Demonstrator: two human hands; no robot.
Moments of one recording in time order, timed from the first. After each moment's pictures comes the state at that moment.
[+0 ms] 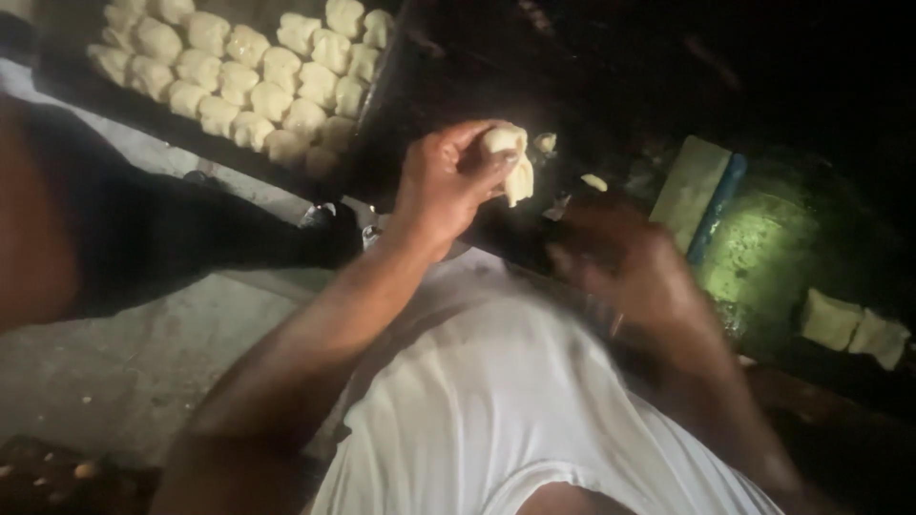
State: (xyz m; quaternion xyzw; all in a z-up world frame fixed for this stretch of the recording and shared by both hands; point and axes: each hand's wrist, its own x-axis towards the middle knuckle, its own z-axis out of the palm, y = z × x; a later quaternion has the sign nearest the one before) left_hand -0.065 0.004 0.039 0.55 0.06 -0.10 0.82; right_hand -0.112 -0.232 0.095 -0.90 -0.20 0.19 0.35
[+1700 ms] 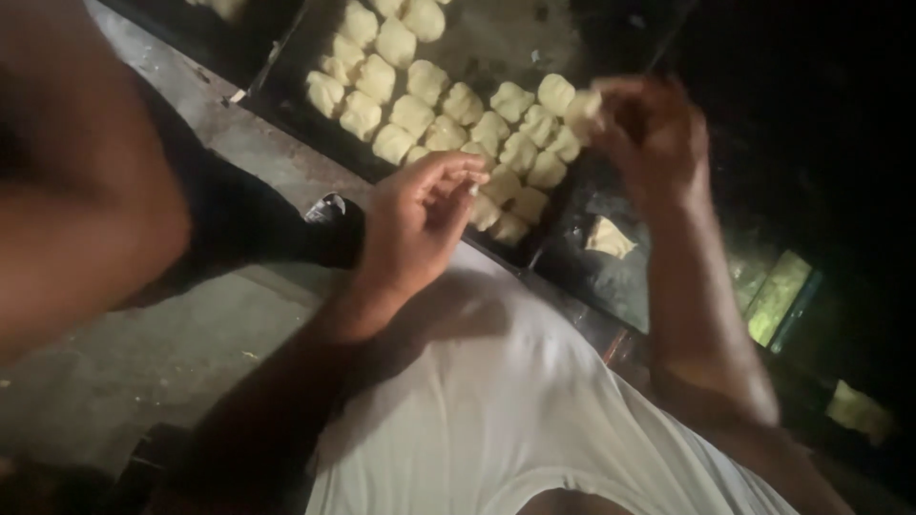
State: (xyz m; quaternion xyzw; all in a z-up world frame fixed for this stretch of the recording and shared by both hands) left_hand -0.073 0.278 0.033 0.70 -0.03 0.12 0.71; right_hand 0.054 0.036 0.082 -0.90 -0.07 0.12 0.40
